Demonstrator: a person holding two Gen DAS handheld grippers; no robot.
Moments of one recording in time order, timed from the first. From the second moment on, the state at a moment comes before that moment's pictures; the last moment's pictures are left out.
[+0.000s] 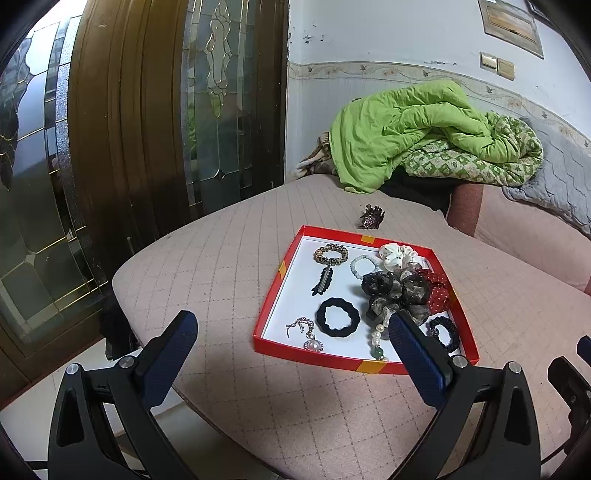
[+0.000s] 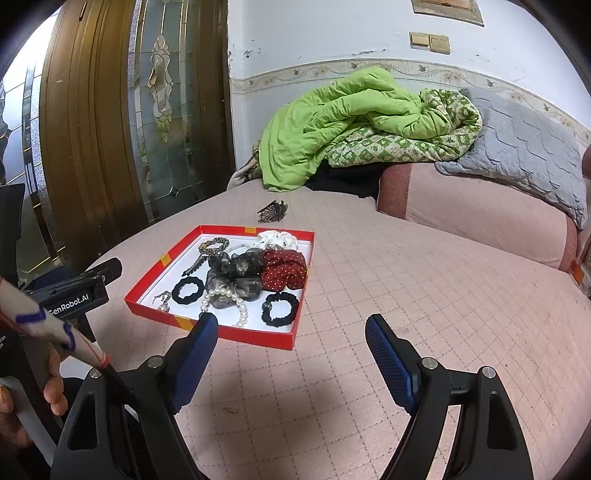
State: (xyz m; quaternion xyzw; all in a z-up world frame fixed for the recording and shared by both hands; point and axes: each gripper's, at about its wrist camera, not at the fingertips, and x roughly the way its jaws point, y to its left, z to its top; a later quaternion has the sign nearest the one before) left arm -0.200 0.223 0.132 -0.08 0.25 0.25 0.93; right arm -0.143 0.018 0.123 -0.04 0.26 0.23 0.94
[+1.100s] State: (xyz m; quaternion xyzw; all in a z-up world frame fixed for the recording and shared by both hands) left arm -0.200 0.222 0.126 -0.08 0.26 0.25 0.93; right arm -0.144 0.023 0.120 -0.04 0.27 0.23 0.93
